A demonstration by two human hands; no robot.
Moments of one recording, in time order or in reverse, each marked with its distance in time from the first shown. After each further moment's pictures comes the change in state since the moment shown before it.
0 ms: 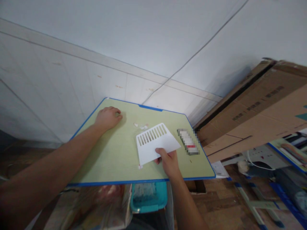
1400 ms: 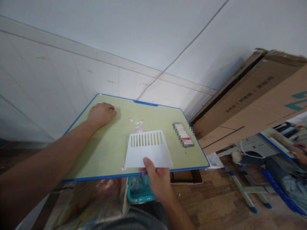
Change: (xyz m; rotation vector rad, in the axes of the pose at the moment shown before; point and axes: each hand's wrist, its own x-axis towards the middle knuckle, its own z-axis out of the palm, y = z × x) left_hand 0.004 -0.003 0.003 -0.032 0.005 -0.019; right_hand -0.087 0.037 0.009 -0.014 0.091 0.032
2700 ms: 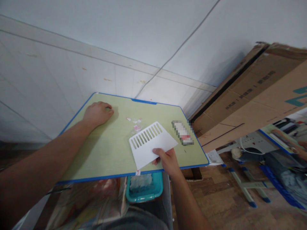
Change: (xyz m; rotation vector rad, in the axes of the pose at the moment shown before) left_hand 0.002 -0.003 0.000 0.004 -0.008 -0.007; right_hand 0.067 -0.025 -0.032 0.063 -0.156 0.073
